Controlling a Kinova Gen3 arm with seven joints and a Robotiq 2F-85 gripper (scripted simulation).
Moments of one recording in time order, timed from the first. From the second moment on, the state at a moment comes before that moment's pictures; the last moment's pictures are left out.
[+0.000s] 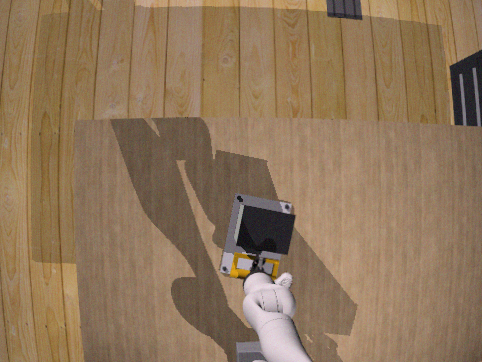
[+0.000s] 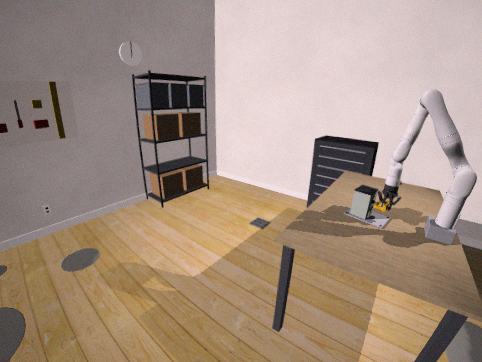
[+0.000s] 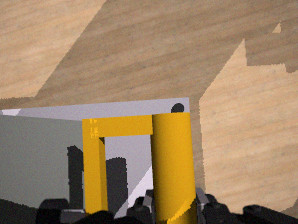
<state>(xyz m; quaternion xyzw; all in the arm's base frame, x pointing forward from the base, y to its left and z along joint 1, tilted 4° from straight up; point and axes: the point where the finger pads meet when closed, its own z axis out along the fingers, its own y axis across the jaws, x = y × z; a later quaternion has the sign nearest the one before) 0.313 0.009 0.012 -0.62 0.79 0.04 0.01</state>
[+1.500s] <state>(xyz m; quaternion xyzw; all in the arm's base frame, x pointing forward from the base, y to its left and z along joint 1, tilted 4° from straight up) 0.300 0.012 0.013 -0.62 0.78 0.03 0.01</state>
